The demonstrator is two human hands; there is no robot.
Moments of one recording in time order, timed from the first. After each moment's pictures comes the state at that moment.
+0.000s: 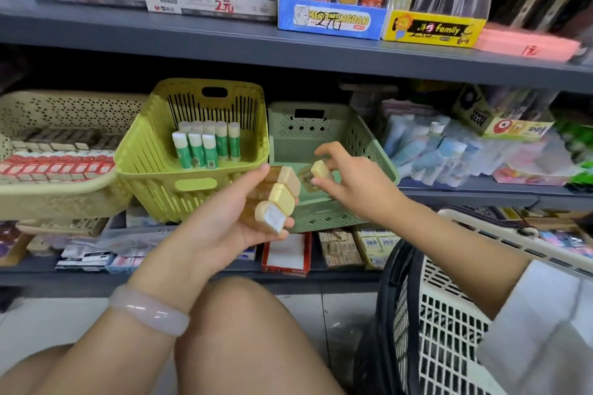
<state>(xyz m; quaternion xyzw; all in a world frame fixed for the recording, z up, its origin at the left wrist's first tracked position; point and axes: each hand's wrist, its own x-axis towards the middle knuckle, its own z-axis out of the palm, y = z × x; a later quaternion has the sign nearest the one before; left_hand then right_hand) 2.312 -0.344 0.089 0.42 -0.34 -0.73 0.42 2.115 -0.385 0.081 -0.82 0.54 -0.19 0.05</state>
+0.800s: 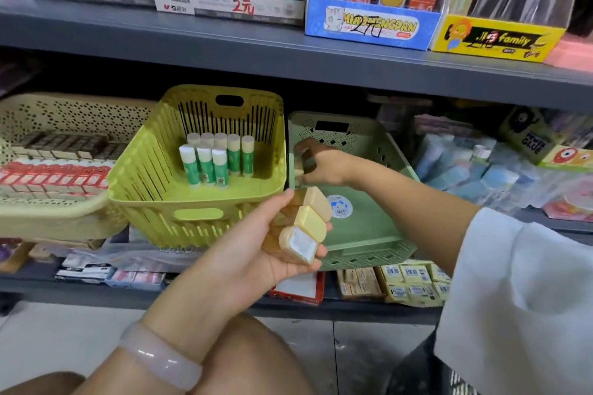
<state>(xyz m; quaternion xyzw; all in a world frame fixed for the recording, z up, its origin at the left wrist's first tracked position) 2.299 -0.371 0.075 0.35 -0.27 -0.80 0.40 2.155 -0.522 0.058 -0.79 0.56 -0.08 0.24</state>
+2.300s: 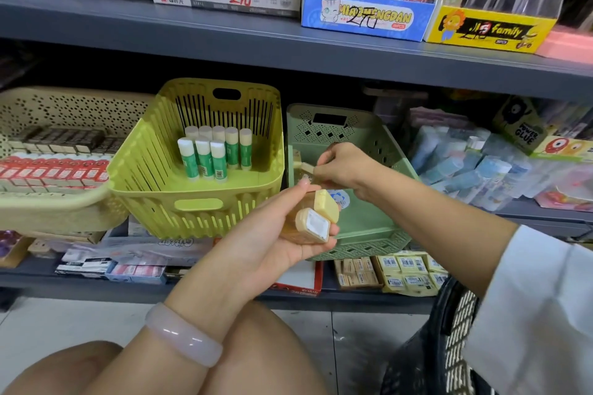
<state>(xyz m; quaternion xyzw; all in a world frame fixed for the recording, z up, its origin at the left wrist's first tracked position) 2.281 -0.370 0.082 0.37 -0.25 -0.78 0.44 2.152 -0.475 0.076 -0.59 0.67 -0.24 0.39</state>
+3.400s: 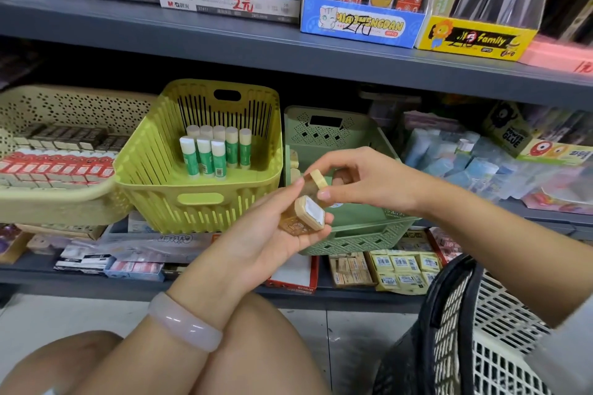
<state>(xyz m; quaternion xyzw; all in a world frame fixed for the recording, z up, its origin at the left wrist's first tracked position) 2.286 -0.366 0.077 0.32 -0.26 -0.79 0.46 2.120 -0.414 0.119 -0.79 0.40 -0.17 0.43</state>
